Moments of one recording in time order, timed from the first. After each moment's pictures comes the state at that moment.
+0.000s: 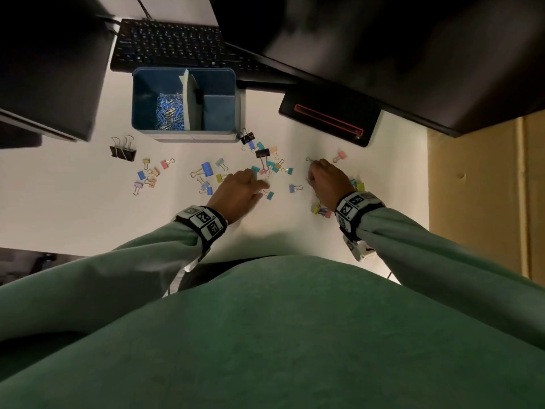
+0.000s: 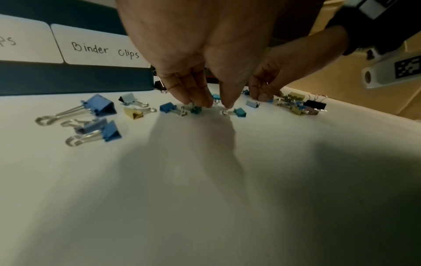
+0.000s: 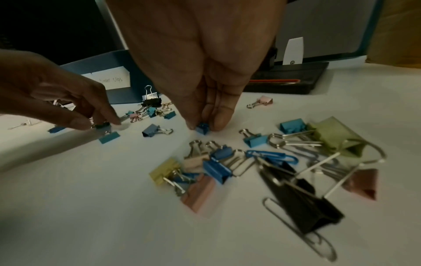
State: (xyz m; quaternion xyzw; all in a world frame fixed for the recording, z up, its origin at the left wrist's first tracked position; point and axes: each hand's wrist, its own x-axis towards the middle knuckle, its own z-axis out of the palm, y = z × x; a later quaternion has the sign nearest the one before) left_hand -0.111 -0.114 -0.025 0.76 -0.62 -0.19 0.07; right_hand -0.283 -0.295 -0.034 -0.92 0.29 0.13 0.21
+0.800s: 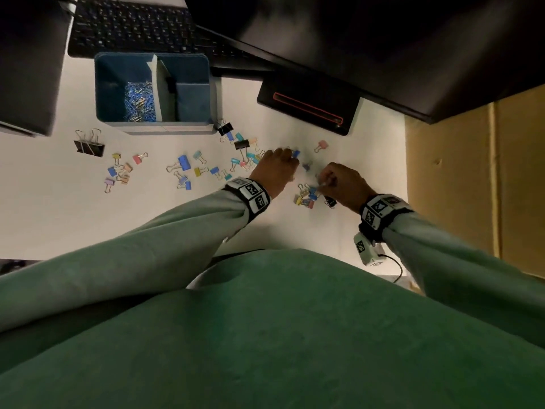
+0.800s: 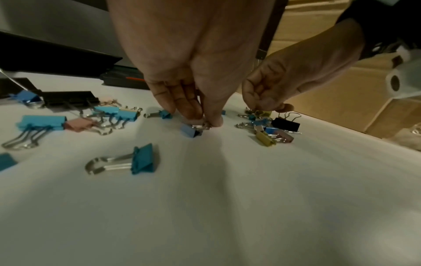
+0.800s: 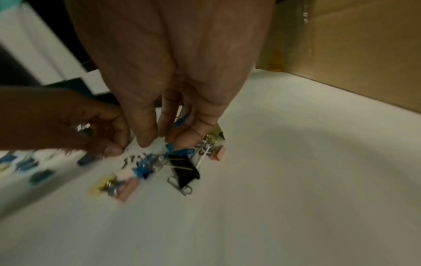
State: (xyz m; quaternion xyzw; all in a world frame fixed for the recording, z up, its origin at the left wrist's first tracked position) left_hand -0.177 -0.221 -0.038 0.71 -0.67 -0.19 -0.04; right_hand -0.359 -0.324 -0.020 -0.80 0.40 0.12 0.43
